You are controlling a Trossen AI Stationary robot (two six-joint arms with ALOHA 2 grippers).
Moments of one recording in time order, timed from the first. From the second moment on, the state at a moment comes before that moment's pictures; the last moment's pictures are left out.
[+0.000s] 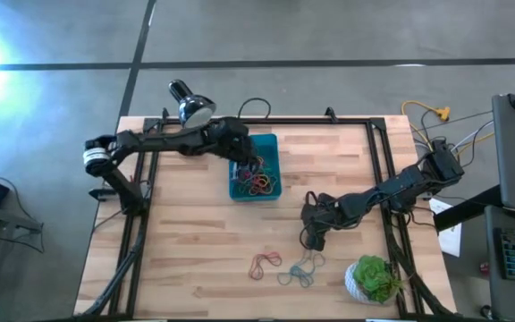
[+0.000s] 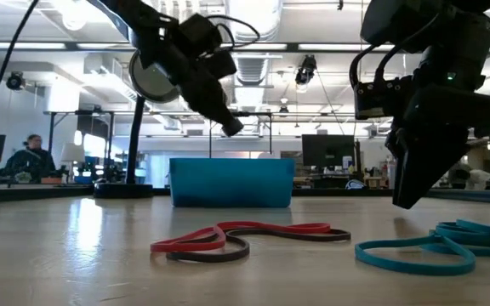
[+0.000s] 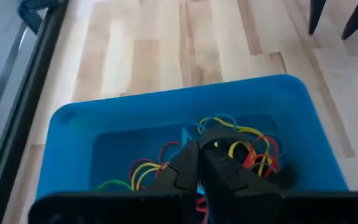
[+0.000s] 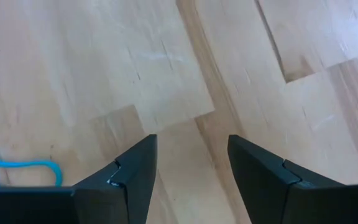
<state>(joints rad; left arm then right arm) 0.38 1.58 1.11 -0.24 0.22 0.37 0.31 1.59 0.76 -0.43 0.17 0.67</state>
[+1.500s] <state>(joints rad) 0.39 1.46 1.14 -0.53 0.15 0.35 0.33 1.39 0.87 -0.42 0.10 0.52</state>
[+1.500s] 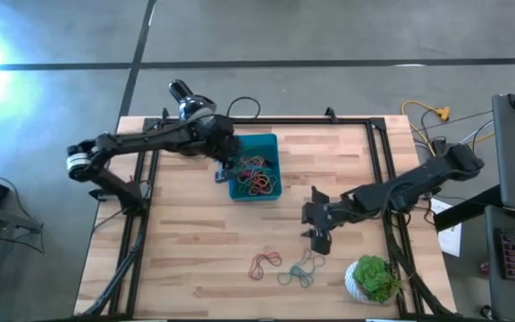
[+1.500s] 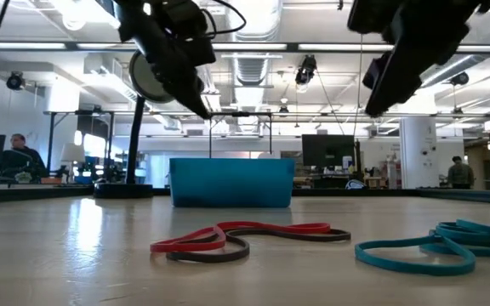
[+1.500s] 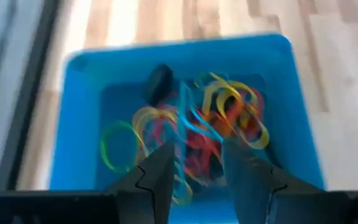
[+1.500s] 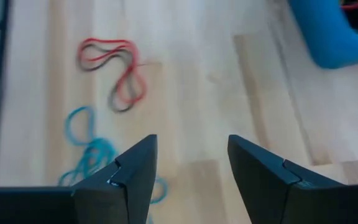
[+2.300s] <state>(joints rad) 0.05 1.25 0.91 -0.67 0.17 0.16 0.45 1.50 0.86 -0.28 0.09 0.65</state>
